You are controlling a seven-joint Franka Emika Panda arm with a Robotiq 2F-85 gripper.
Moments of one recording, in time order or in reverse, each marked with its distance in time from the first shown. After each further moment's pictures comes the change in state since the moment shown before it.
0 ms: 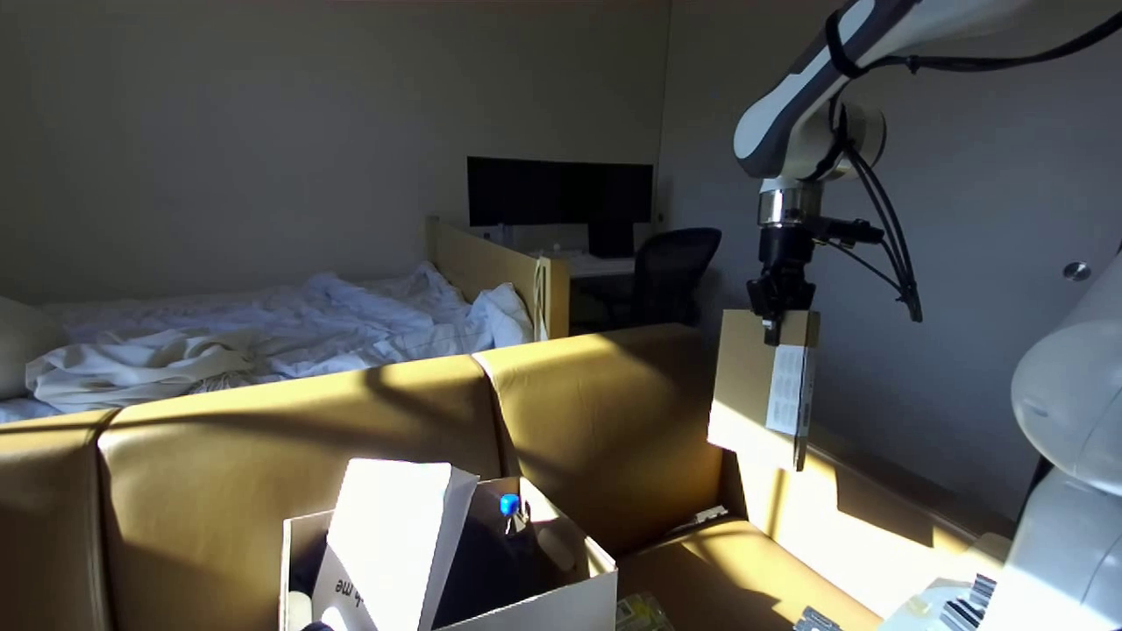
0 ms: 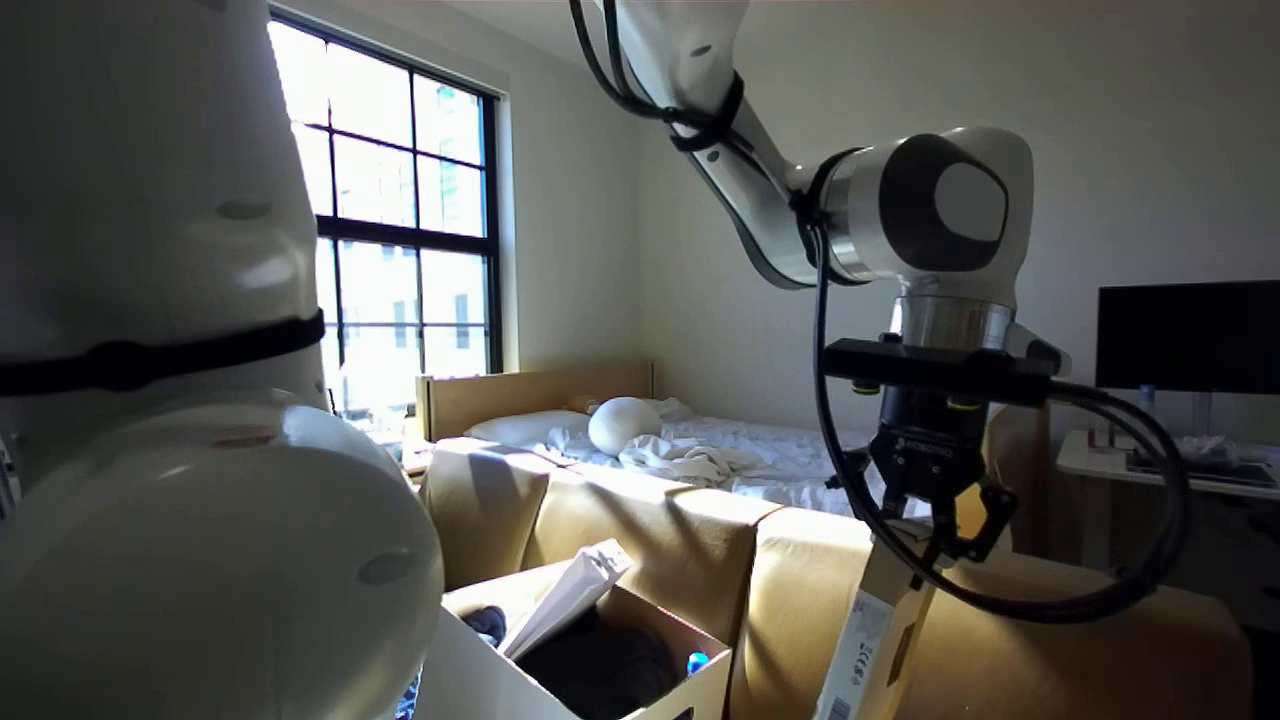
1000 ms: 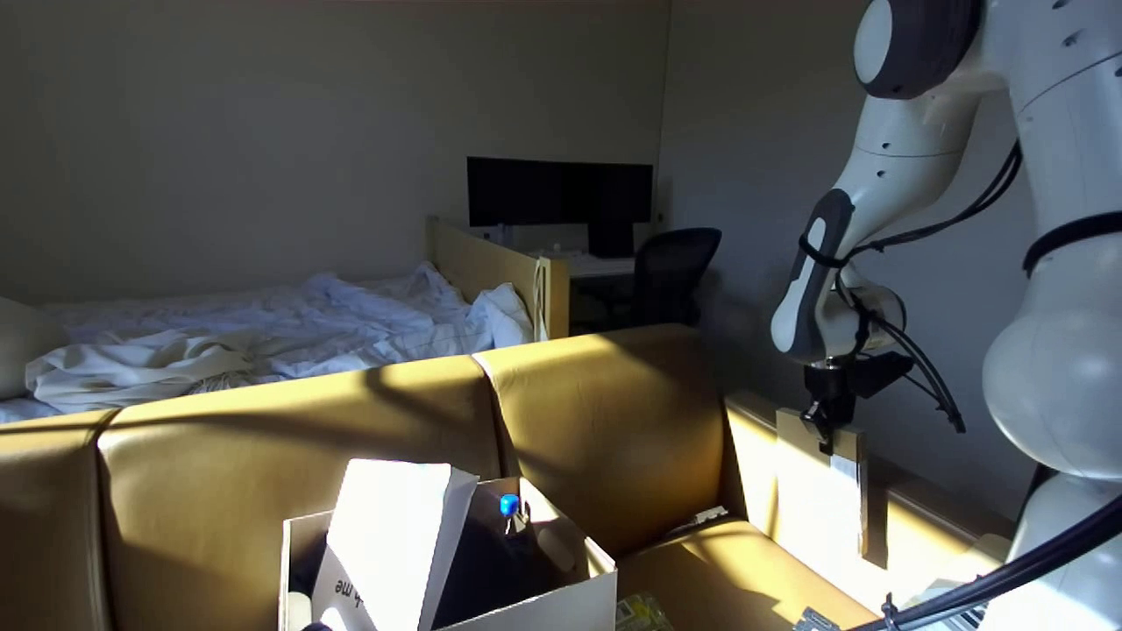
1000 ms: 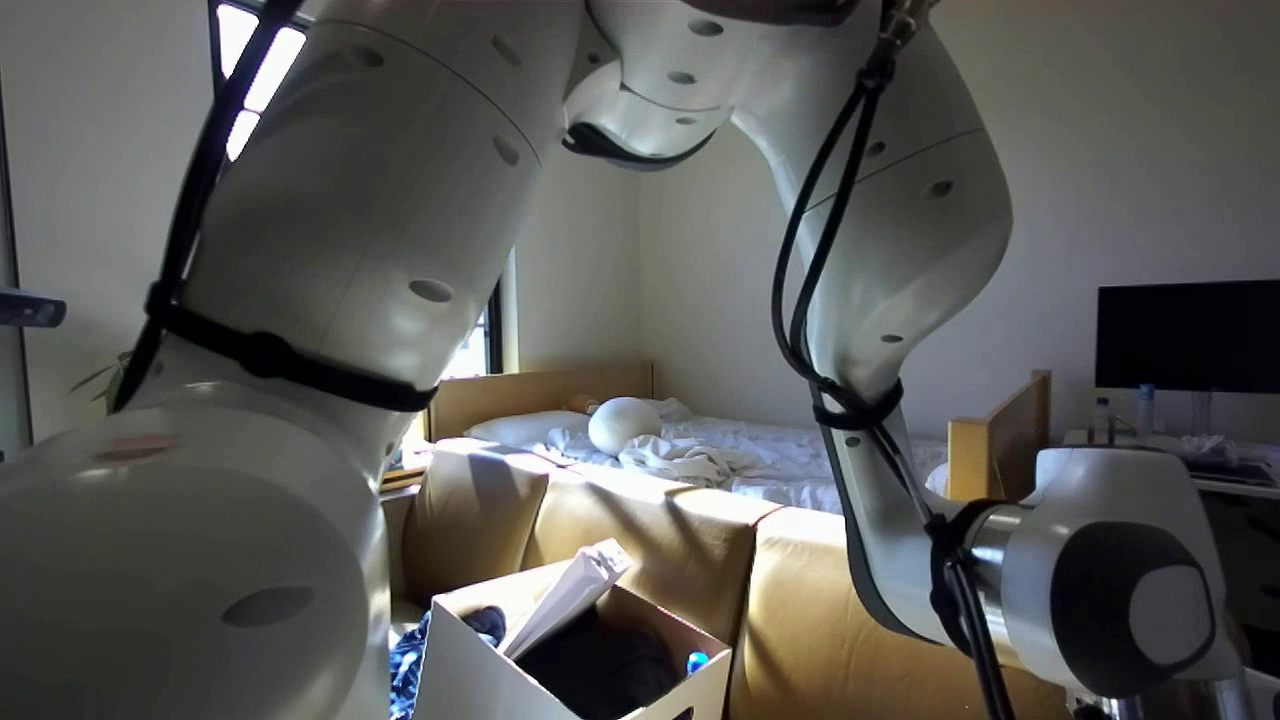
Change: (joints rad) arm -0.215 0.617 -0.036 0.010 -0.188 0.770 -0.089
